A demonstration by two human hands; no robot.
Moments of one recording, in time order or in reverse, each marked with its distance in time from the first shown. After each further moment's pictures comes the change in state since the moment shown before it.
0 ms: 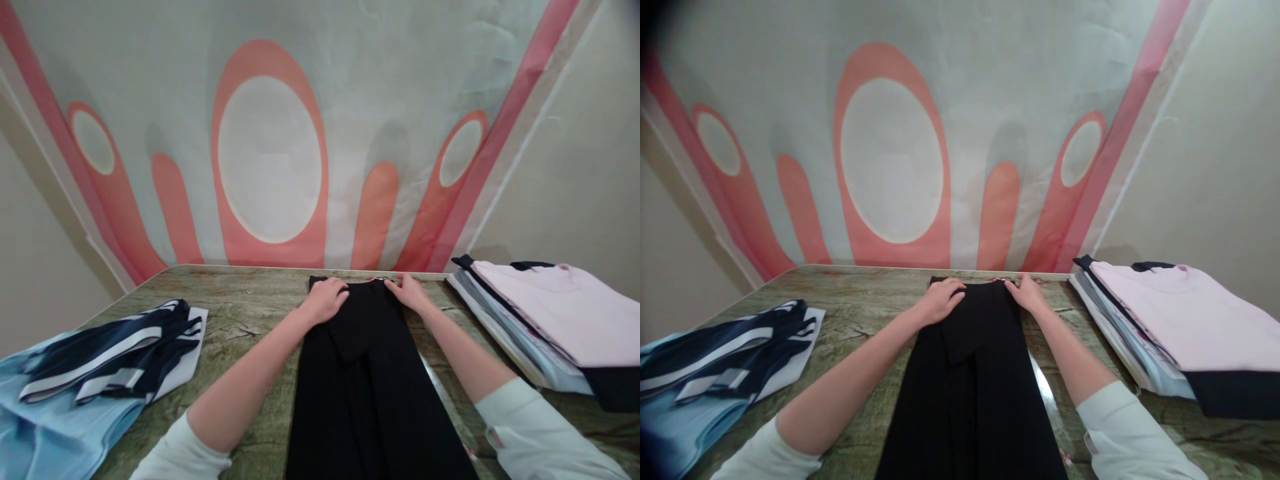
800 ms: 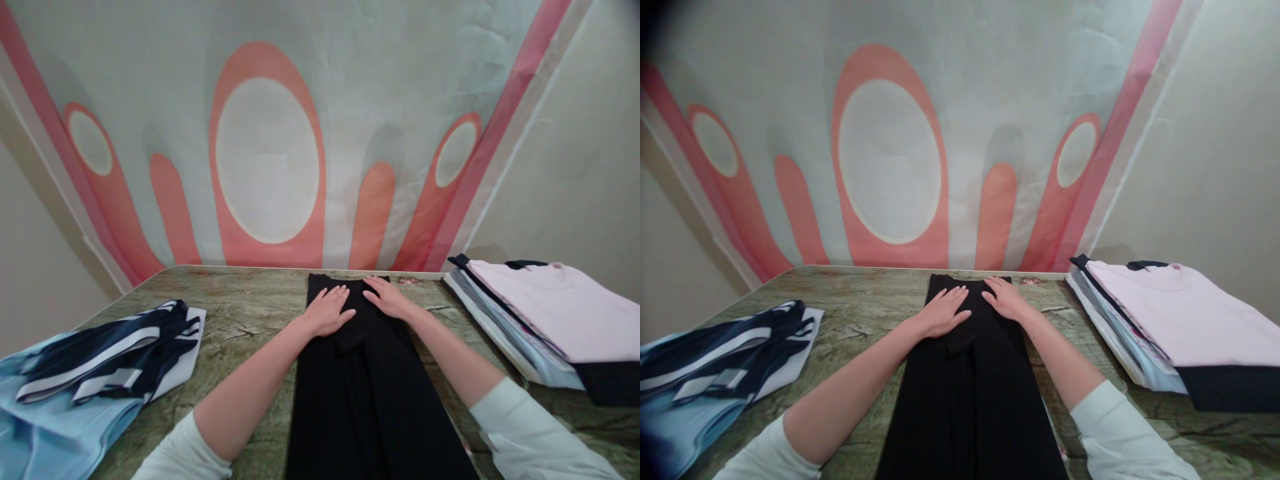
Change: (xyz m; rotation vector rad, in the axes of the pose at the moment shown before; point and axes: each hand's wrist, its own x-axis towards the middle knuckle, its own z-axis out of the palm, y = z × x) left_hand -0.012 0.006 0.025 0.070 -0.215 -0.002; right_hand -0.023 -0.037 0.002 -0.124 -0.204 -0.512
